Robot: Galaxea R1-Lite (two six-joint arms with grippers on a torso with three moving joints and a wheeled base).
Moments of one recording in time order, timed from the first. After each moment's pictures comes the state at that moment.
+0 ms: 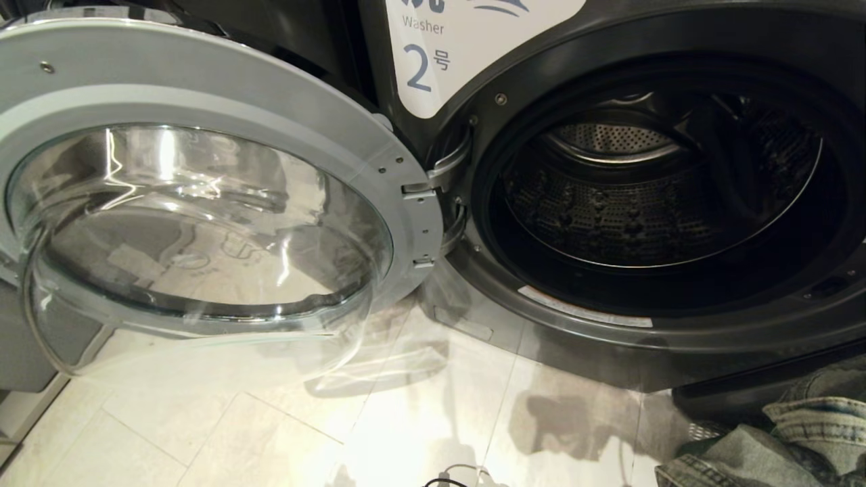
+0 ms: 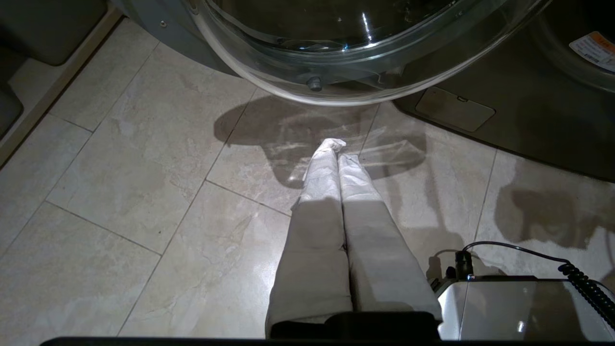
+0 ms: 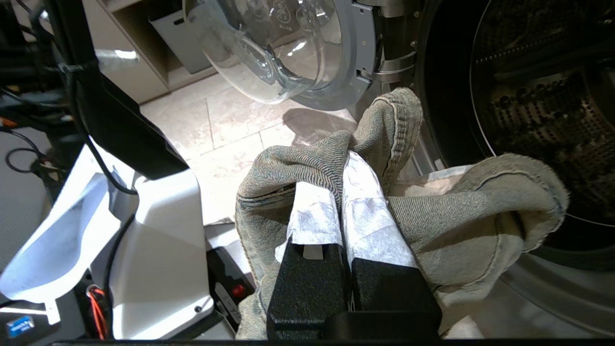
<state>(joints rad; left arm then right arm) 0.00 0.00 0.00 0.00 0.00 0.00 0.67 0.36 -0.94 0.53 0.20 -0.17</state>
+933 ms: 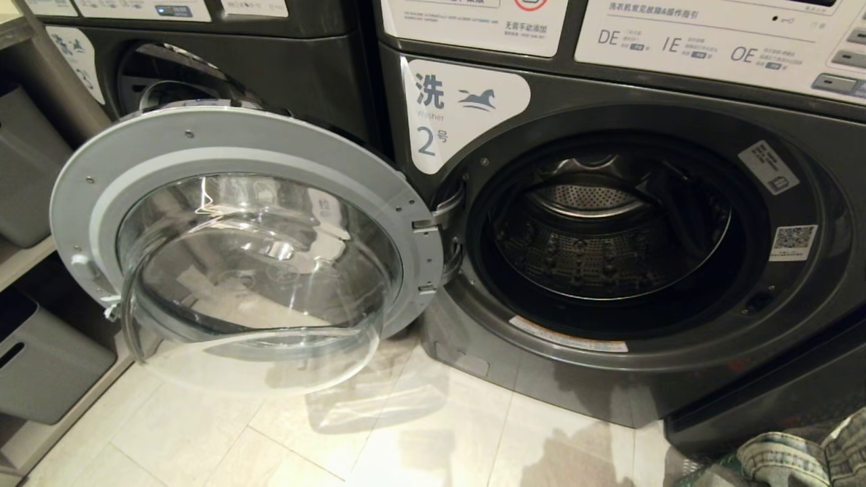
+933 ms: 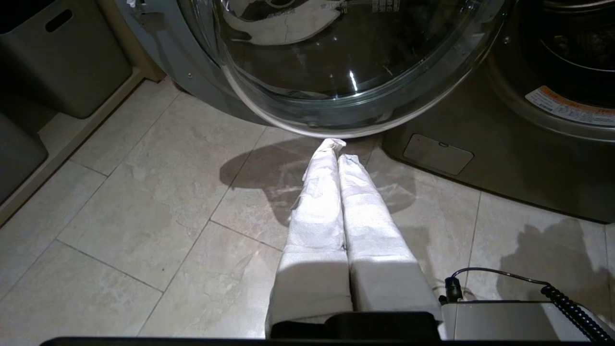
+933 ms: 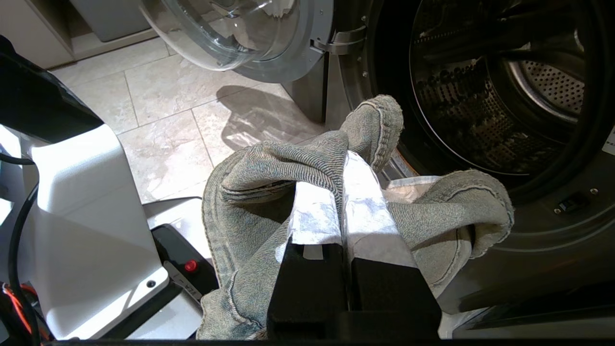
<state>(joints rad) 0.00 0.00 0.00 0.00 0.00 -0.01 0.48 0.36 -0.81 0.53 0.18 -0.22</state>
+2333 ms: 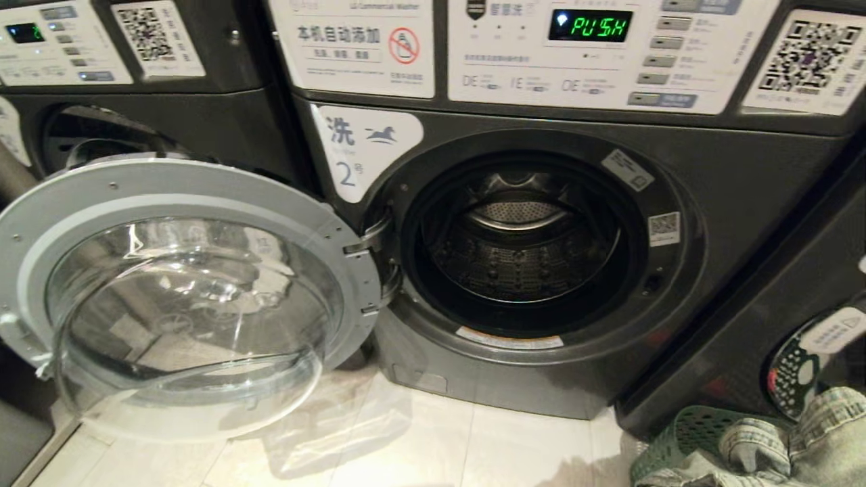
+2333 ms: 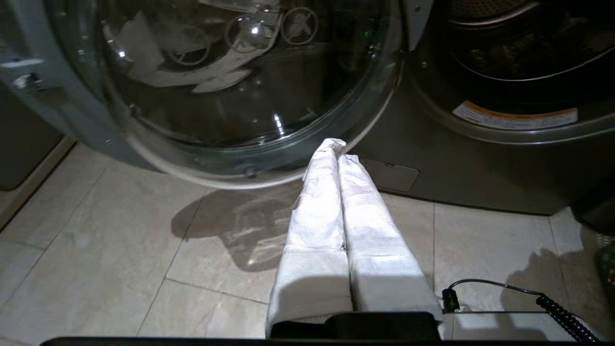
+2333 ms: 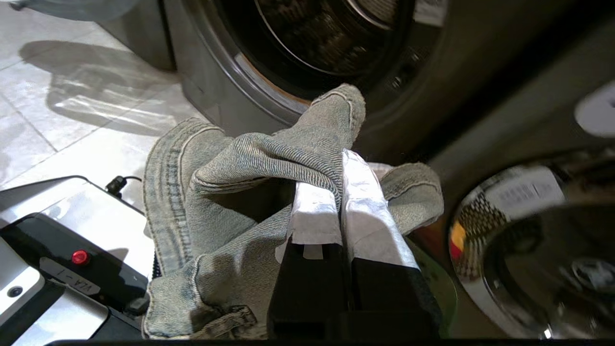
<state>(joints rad) 0.00 0.00 0.00 0.00 0.00 -0.01 0.29 0.38 -0.67 0.44 0.05 -0.35</state>
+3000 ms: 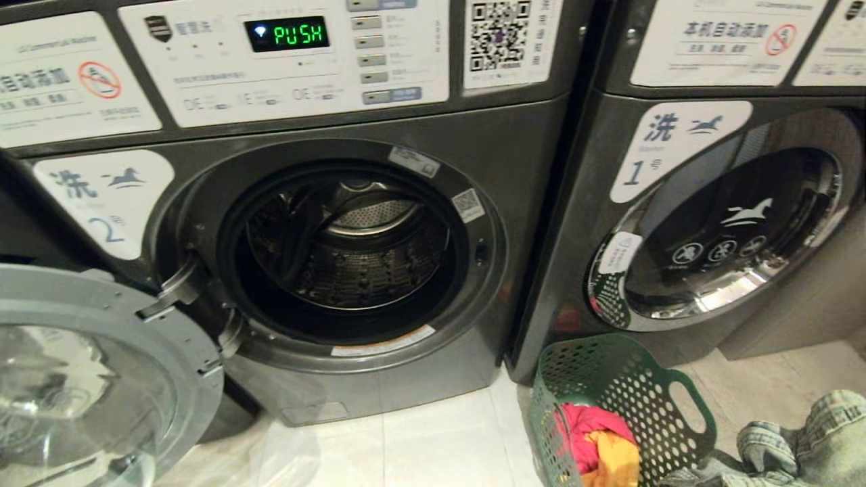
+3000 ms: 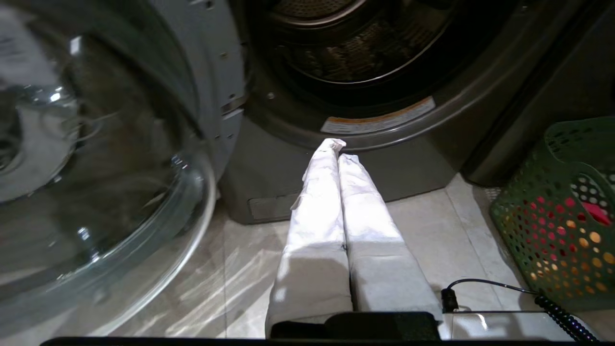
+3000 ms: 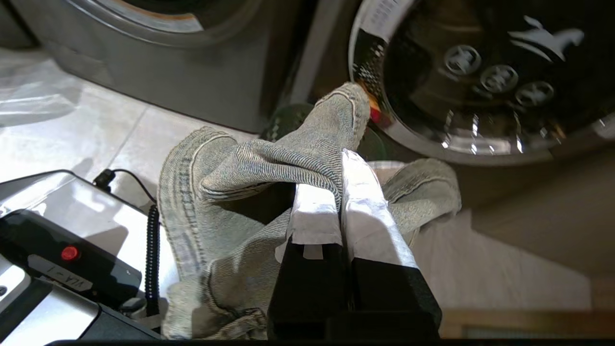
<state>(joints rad) 0.00 0.00 0.00 0.00 0.00 -0.01 0.29 0.38 -0.64 0.44 0.01 -0.34</state>
